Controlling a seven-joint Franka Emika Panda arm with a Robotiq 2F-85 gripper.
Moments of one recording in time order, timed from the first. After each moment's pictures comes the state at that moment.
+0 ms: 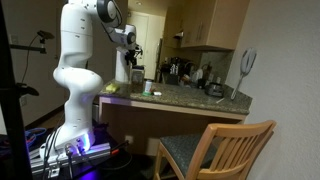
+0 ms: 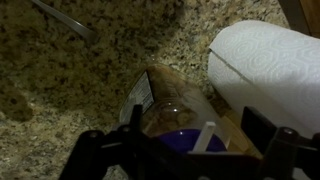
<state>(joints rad) 0.24 0.01 0.33 -1.97 0.02 2.27 0.56</state>
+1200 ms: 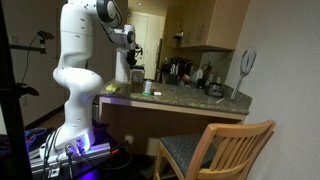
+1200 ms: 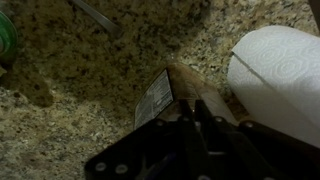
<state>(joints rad) 0.25 0.01 0.33 -1.97 -0.08 2.23 0.56</state>
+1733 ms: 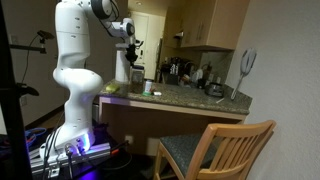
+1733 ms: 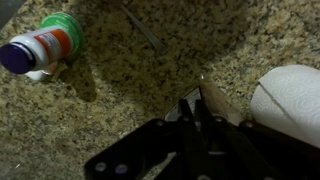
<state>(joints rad) 0.25 -0.07 0.32 -1.93 -0.14 1.99 0.44</state>
